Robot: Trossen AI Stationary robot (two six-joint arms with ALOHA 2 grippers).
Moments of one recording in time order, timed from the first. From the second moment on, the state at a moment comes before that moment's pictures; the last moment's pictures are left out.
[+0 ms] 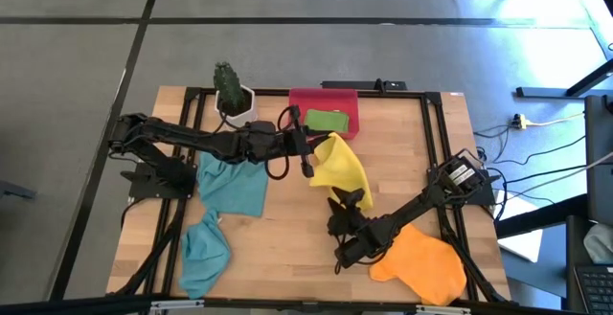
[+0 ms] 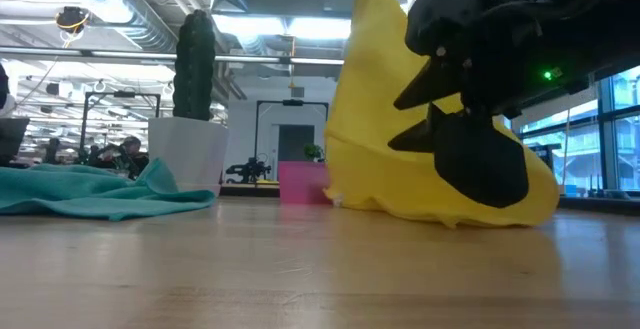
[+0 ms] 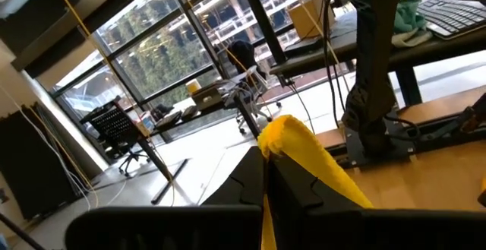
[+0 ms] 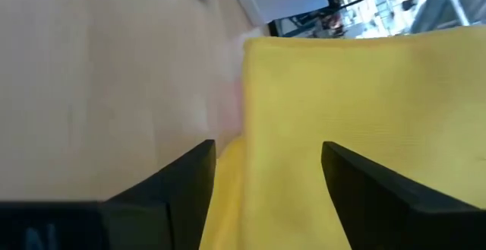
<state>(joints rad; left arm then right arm) -0.01 1.52 1.10 0.43 -0.34 0.47 0.58 2.02 1.14 -0.46 1.29 0.23</state>
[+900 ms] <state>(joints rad) -0.06 1.37 1.11 0.34 -0.67 0.51 0.54 2.02 1.14 -0.95 1.39 0.99</state>
